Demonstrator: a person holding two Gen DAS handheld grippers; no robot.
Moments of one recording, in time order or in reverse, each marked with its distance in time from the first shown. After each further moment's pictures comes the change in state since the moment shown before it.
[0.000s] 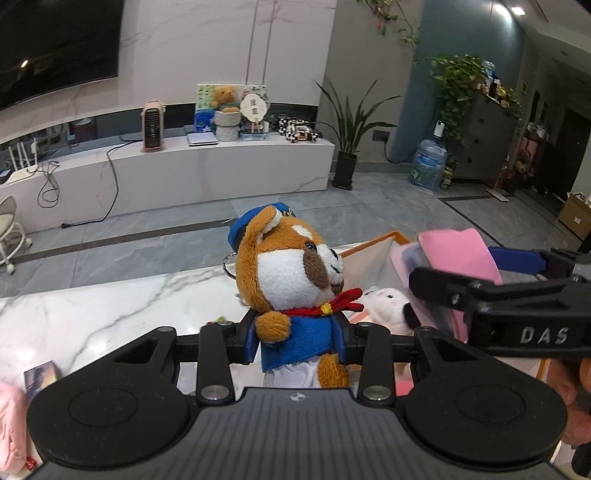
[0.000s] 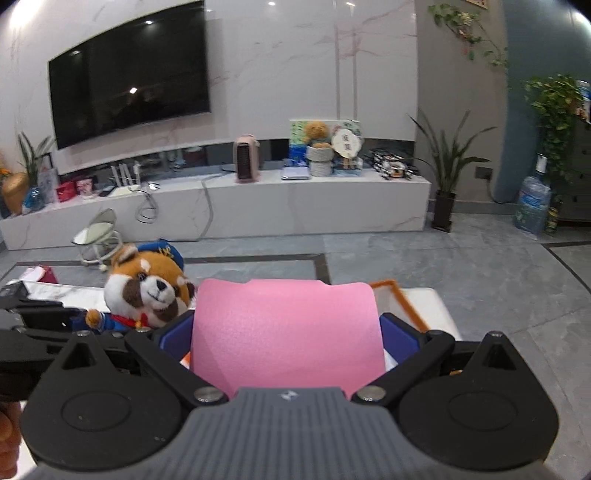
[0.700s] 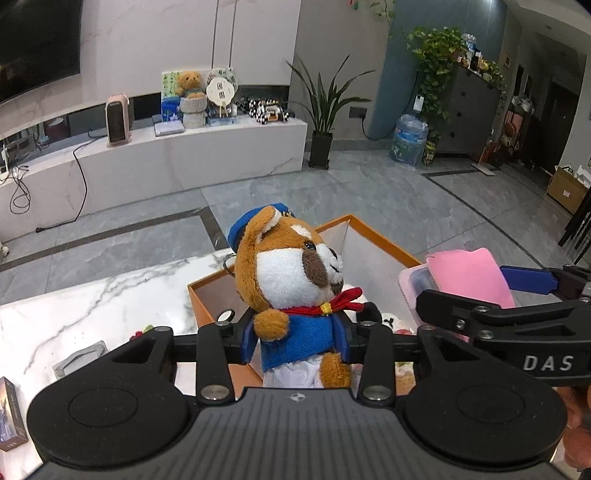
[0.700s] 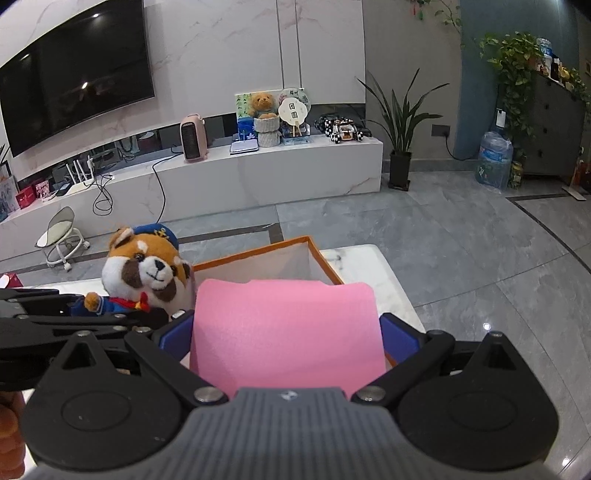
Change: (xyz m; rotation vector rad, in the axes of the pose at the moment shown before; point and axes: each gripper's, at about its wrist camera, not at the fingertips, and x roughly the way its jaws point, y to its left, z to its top) left arm 0.049 -0.055 0.003 0.052 0.074 -0.027; right arm 0.012 -0.068 -0.015 0.094 0.091 -0.090
